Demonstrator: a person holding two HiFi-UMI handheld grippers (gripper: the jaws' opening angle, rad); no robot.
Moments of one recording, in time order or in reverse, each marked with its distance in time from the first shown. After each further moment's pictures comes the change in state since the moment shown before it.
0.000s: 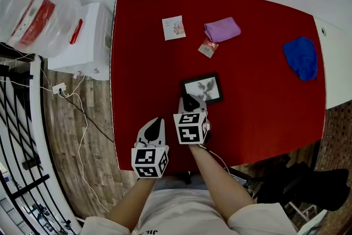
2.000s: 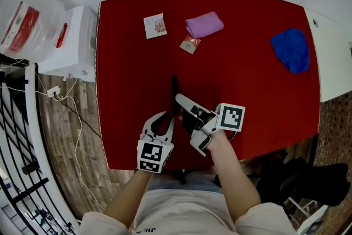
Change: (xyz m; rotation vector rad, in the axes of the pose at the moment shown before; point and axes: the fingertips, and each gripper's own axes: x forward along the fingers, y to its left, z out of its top) left arm 0.044 -0.093 -0.005 0.268 -0.017 -0.237; right arm -0.096 -0.025 0.054 1.033 -0.210 0.981
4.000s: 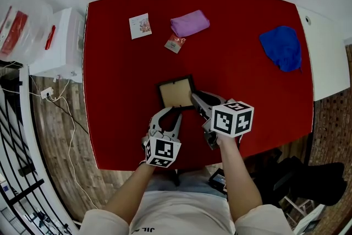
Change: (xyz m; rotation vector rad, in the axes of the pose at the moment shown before) left arm 0.062 -0.057 -0.012 0.215 0.014 -0.019; right arm -0.090 -0.057 0.056 -0.617 0.162 -0.589
